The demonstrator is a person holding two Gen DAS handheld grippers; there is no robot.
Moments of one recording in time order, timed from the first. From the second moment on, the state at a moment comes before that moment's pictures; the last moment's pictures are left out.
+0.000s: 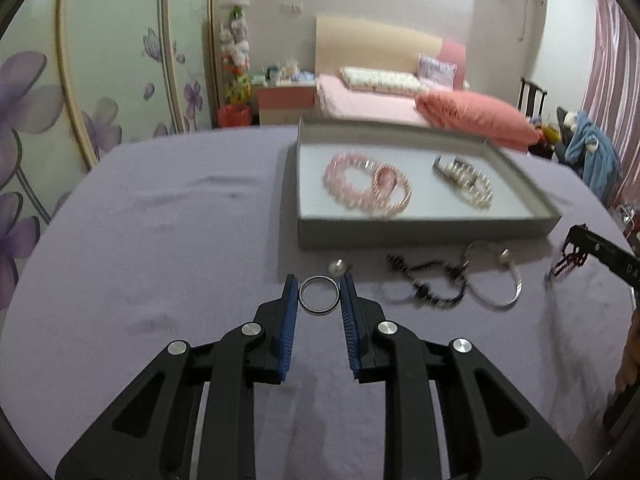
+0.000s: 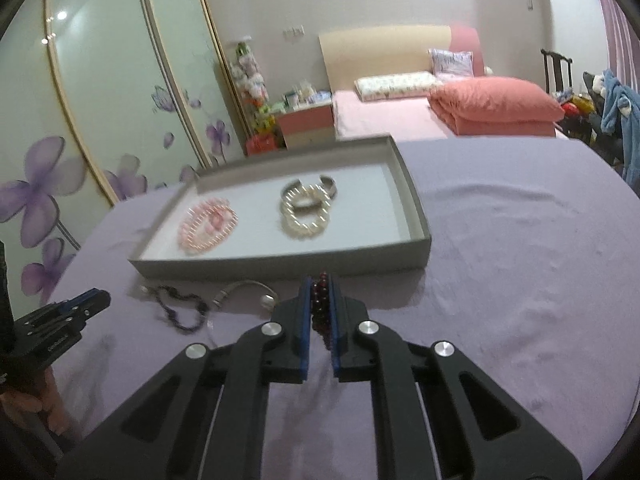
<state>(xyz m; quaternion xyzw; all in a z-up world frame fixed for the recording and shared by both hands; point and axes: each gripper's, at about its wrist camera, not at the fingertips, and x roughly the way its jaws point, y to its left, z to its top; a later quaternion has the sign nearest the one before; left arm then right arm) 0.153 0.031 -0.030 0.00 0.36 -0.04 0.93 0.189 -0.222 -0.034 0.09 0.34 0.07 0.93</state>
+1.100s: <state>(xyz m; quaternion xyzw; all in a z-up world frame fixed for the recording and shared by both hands) 0.104 -0.023 0.023 0.03 0.16 -0.02 0.99 0.108 -0.165 0.042 -0.01 0.09 0.04 0.99</state>
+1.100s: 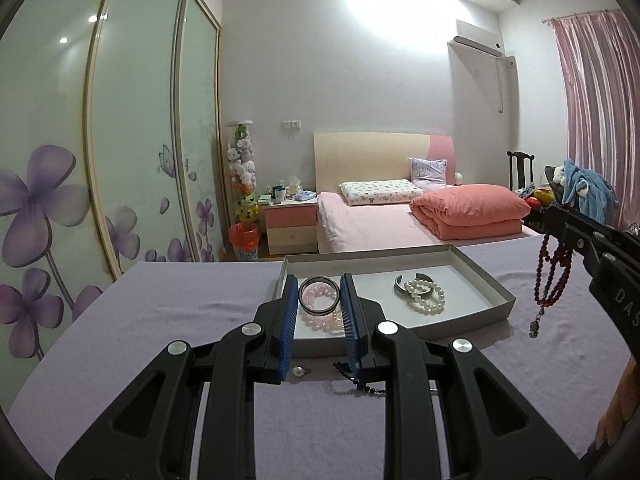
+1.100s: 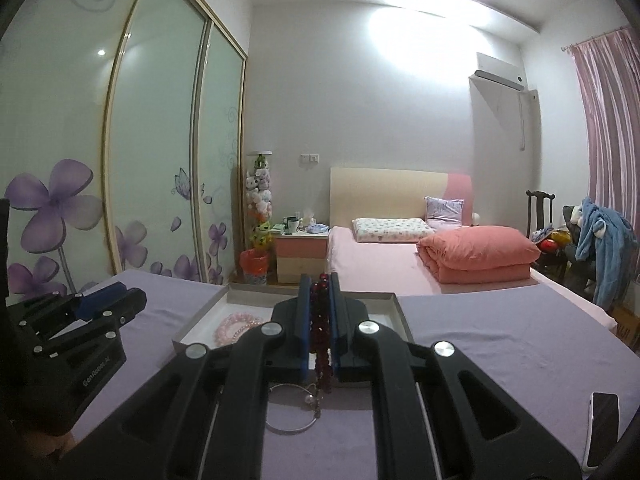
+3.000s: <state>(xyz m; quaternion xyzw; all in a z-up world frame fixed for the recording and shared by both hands) 0.270 -0.024 -0.012 -0.03 0.30 -0.07 0.95 0.297 -0.209 -0.005 0.10 0.24 0.04 0.96</state>
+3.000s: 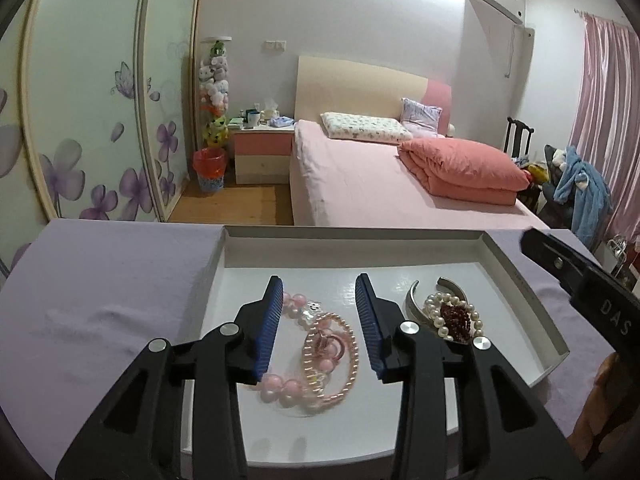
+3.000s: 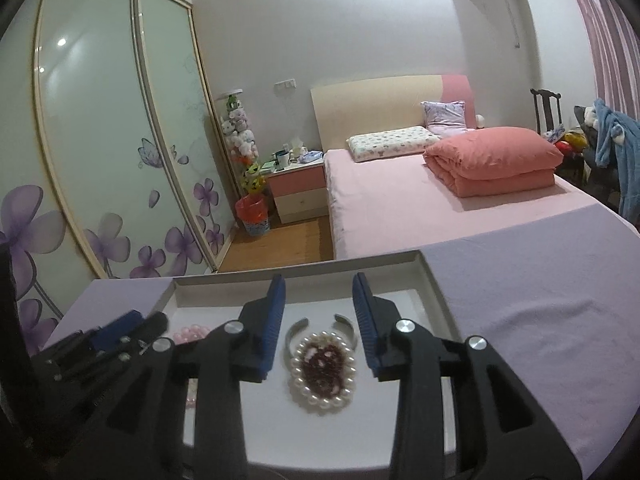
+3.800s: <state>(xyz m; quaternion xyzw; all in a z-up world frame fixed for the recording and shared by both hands) 0.176 0.062 -0.027 -0.04 0.33 -0.02 0.94 0.214 -0.175 -0.055 0.01 0.38 0.11 0.92</state>
